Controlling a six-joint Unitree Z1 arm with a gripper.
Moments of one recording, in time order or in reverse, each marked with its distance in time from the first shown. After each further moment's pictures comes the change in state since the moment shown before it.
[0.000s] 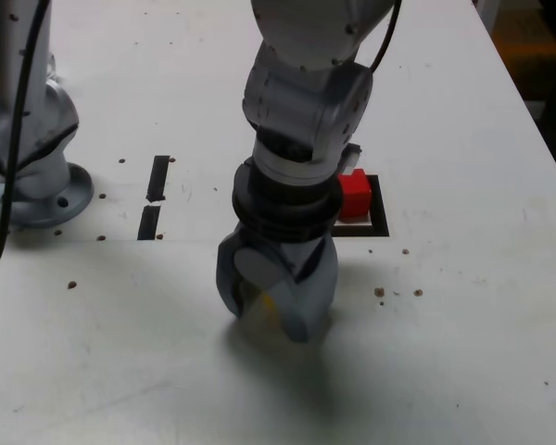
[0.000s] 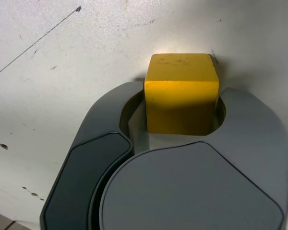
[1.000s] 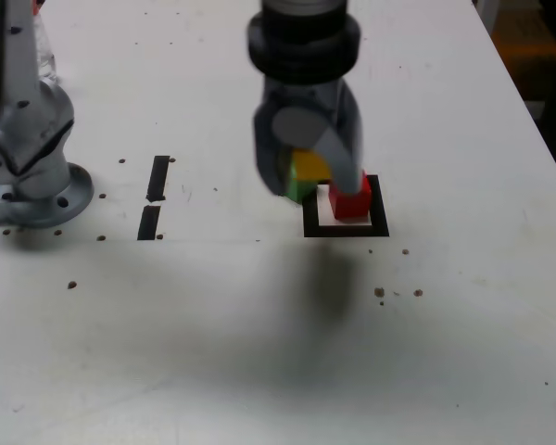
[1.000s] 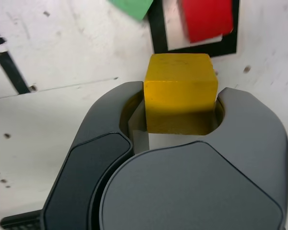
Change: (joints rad) arm 0.225 -0.165 -0.158 0.190 0.114 -0.129
